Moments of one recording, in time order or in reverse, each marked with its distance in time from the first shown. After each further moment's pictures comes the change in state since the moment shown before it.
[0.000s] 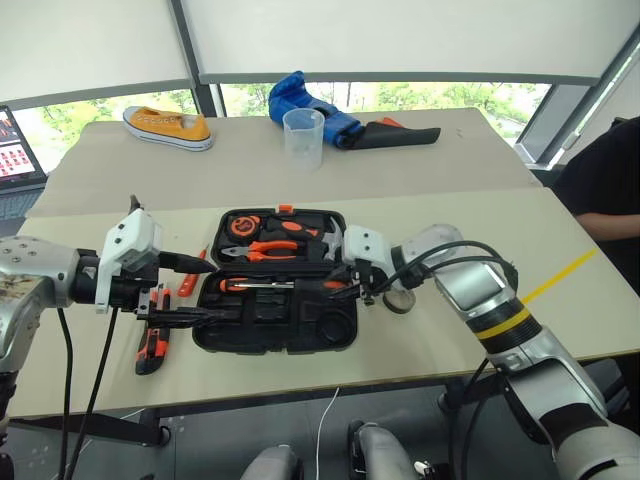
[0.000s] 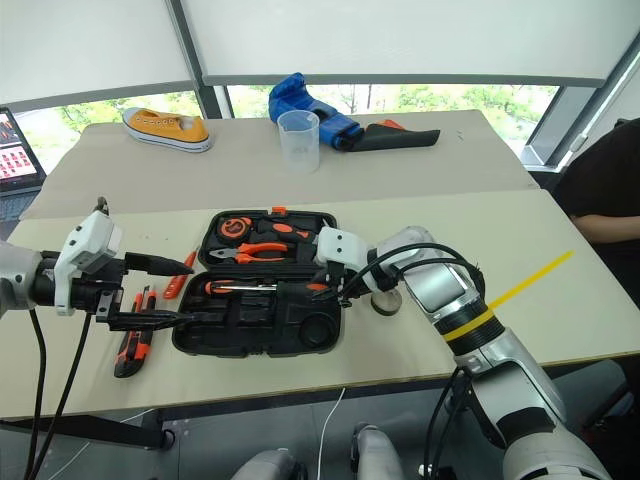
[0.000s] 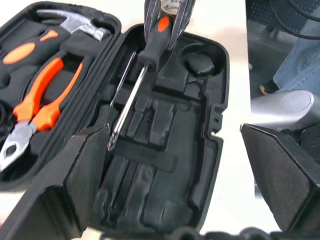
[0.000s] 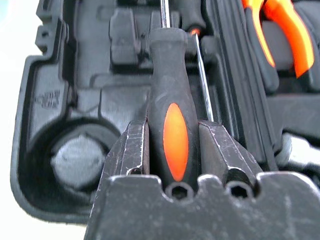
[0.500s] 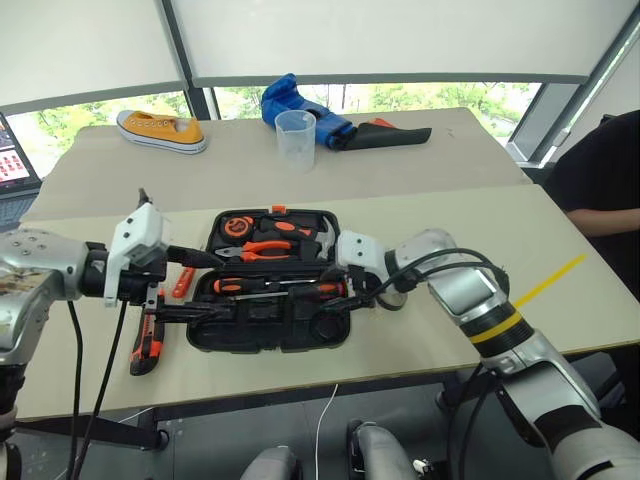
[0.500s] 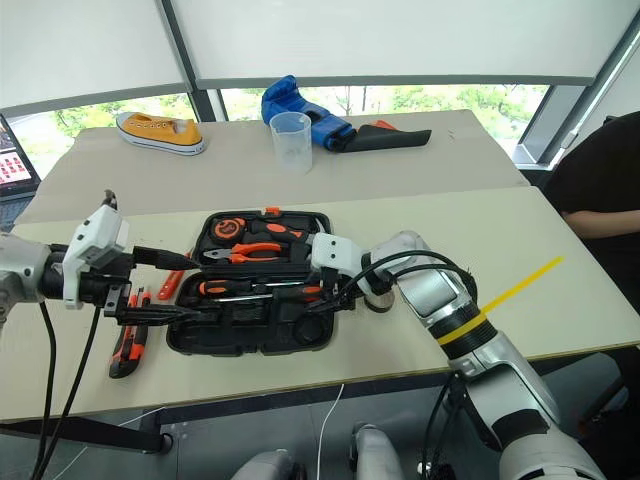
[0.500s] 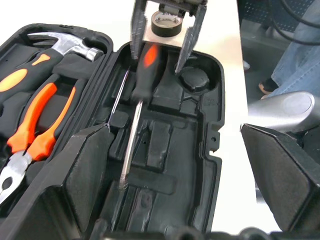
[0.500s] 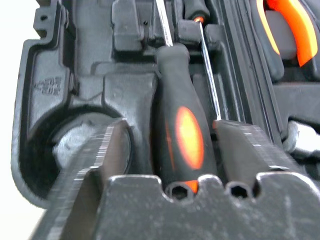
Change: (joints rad) left arm -0.055 -0.021 -0.053 0.009 0.001 -0.006 0.006; right arm 0.011 0.040 0.000 -0.001 -0.014 0.016 -0.042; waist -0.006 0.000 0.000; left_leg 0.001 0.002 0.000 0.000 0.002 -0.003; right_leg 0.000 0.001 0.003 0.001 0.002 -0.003
